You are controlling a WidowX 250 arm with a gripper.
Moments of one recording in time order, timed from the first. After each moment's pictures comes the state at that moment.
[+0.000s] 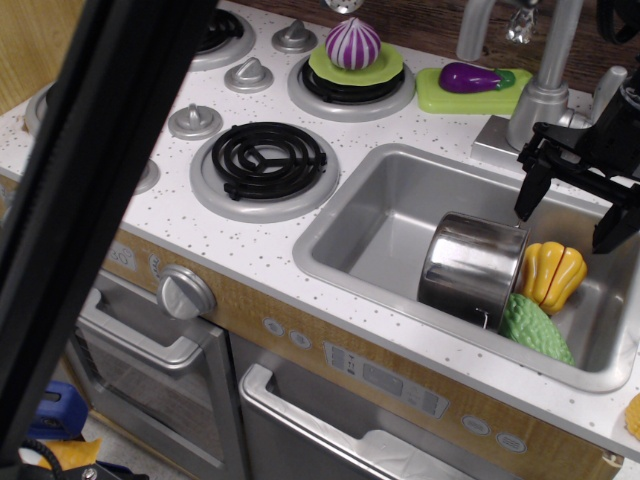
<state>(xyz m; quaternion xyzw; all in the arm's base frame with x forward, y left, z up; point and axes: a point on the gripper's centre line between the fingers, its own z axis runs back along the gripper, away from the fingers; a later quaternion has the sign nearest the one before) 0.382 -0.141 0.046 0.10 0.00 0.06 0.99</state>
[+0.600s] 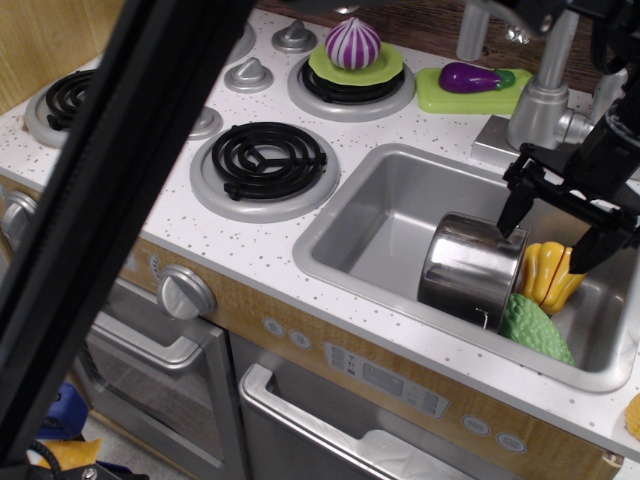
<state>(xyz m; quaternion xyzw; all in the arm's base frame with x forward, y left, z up) 0.379 -0.131 0.029 0.14 0.02 0.05 0.99</state>
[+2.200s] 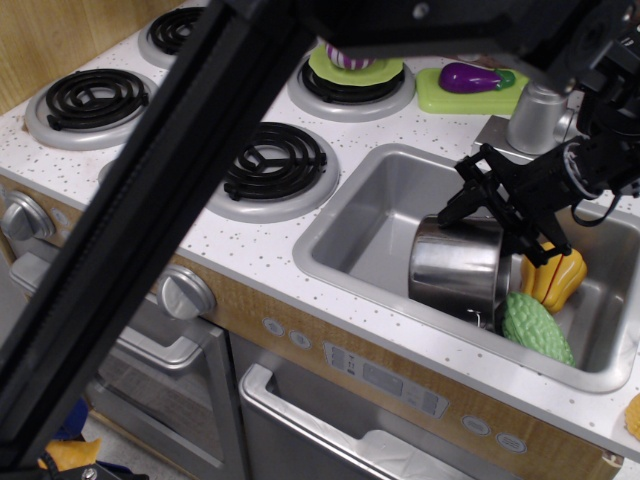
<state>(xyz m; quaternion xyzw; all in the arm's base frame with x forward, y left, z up) 0.371 -0.091 -0.001 0.31 0.01 -0.02 0.95</state>
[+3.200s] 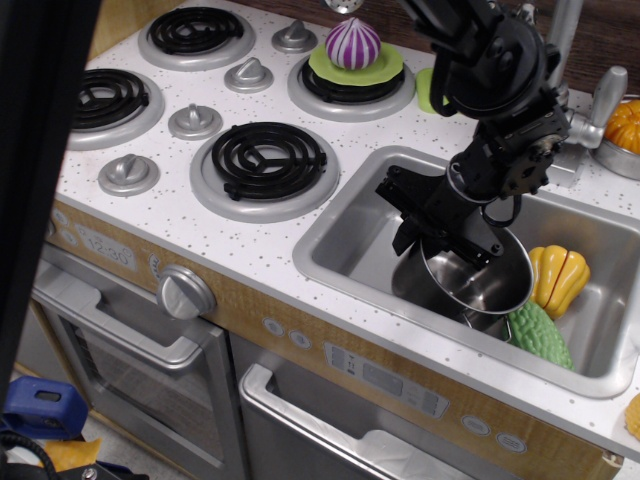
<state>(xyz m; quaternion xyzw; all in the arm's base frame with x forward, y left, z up) 0.356 -0.050 -0.017 0.19 -0.08 -0.04 0.98</state>
